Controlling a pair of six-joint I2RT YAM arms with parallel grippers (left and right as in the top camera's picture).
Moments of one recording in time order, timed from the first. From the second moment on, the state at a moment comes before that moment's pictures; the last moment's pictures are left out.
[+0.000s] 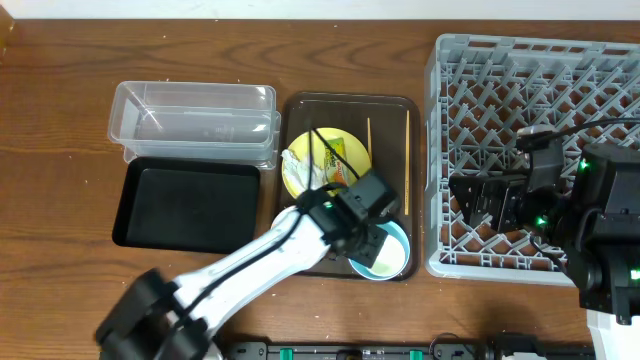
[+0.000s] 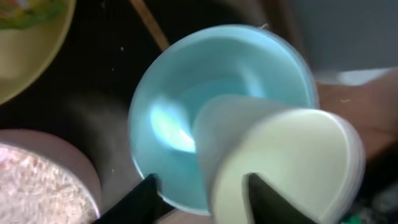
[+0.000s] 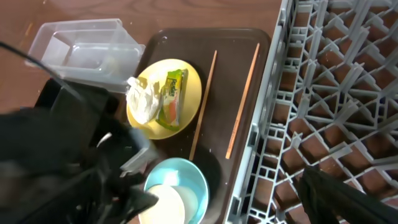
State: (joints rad) left arm -0.88 1.63 1.10 -0.77 0.15 -0.41; right arm -0.01 0.95 1.15 -1.00 -0.46 0.09
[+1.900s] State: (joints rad) left arm -0.16 1.14 1.15 -1.03 1.06 -0.30; right arm 0.12 0.99 1.16 -0.84 -0.67 0.12
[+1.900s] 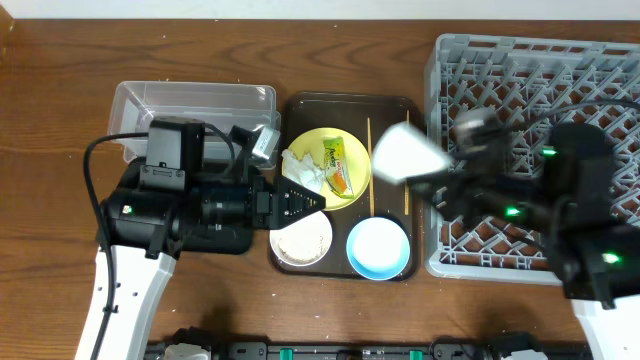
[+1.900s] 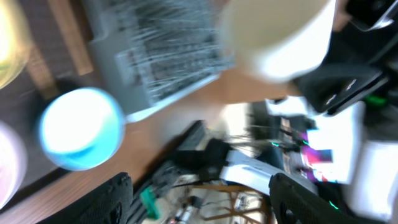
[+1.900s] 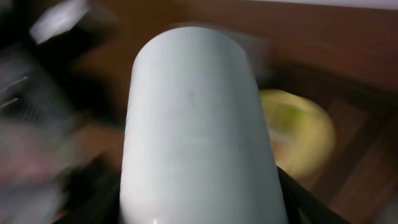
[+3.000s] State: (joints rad) left arm -0.16 1.14 1.15 -1.08 0.81 -0.28; right arm -0.16 1.43 1.16 -1.07 0.03 0.45
